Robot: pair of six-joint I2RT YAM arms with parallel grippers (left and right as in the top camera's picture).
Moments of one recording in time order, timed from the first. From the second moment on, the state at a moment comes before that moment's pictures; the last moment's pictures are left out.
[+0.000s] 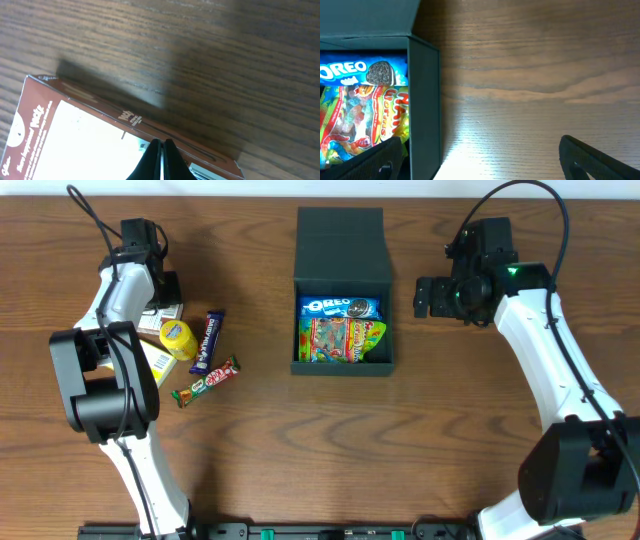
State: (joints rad) left arm 0.15 2.19 1.62 -0.66 -0.17 -0.07; right arm 0.10 1.75 1.46 -0.86 -0.07 0.18
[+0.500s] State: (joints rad) left arm 0.15 2.07 1.59 -0.71 -0.03 -0.83; right arm 0.10 1.75 1.46 -0.86 -0.07 0.18
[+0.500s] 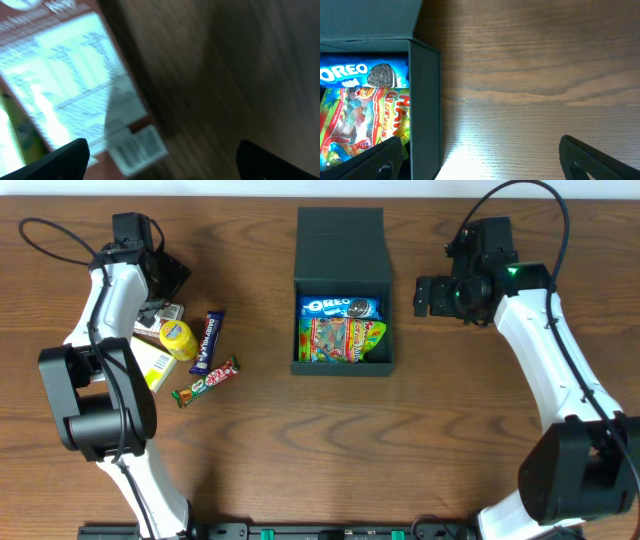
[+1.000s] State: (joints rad) left arm 0.15 2.07 1.59 -0.87 -0.02 -1.46; right arm 0.10 1.75 1.46 -0.86 -0.07 0.17
